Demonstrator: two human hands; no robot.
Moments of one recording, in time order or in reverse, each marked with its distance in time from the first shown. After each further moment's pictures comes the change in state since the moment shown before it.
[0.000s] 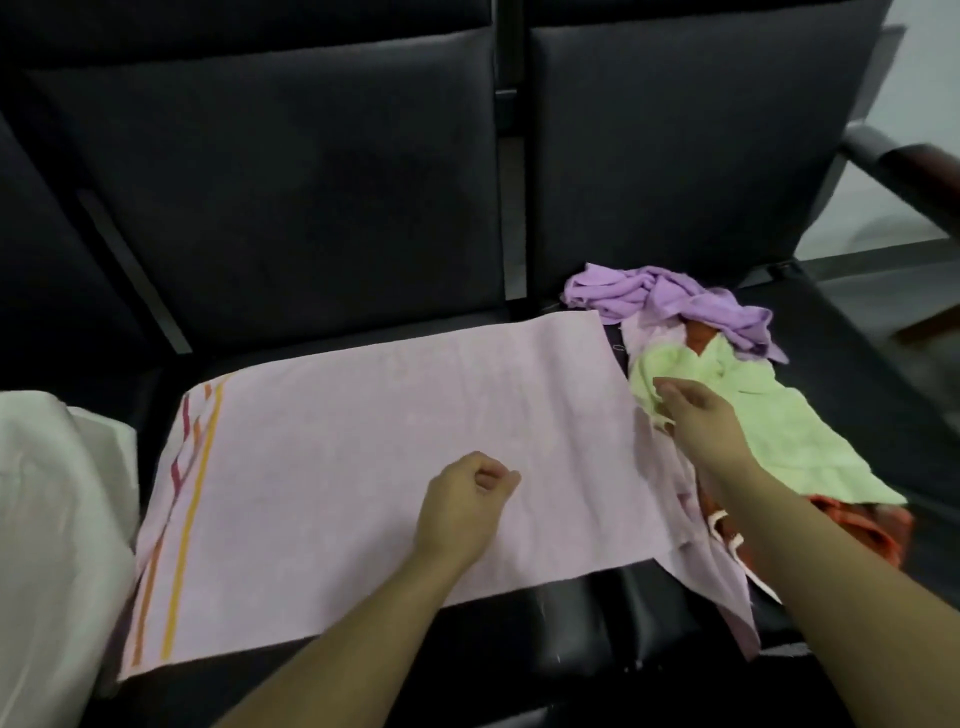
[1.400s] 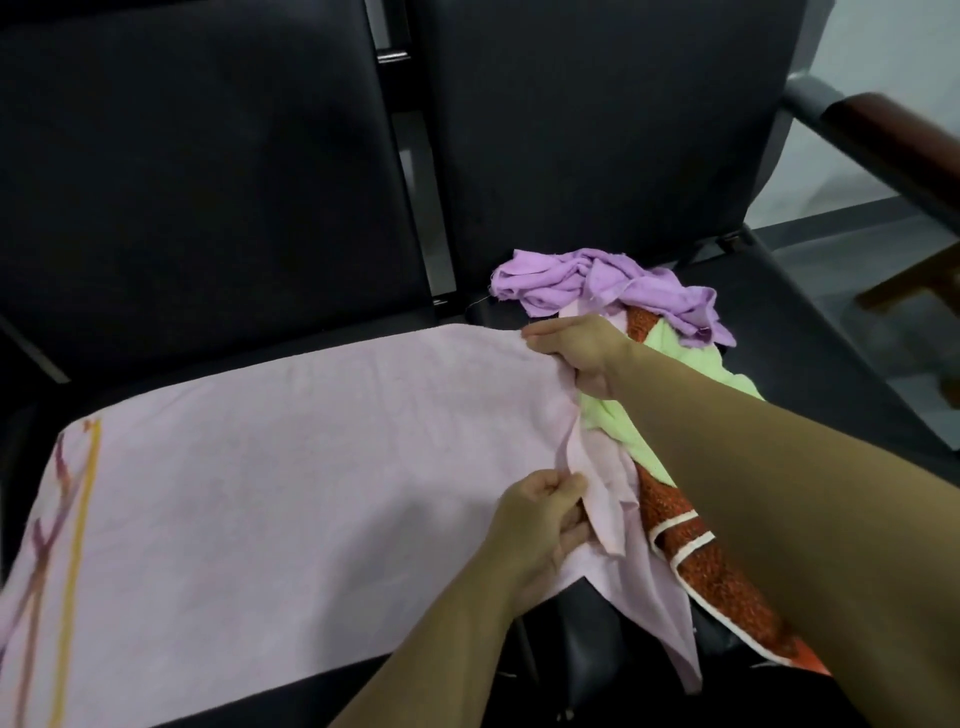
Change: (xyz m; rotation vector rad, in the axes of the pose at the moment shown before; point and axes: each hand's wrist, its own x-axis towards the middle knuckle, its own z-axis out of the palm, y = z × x) left_hand 0.017 0.062 0.141 -0.850 -0.429 -0.376; right_hand 0.100 -0.043 0.038 0.160 -0.411 0.253
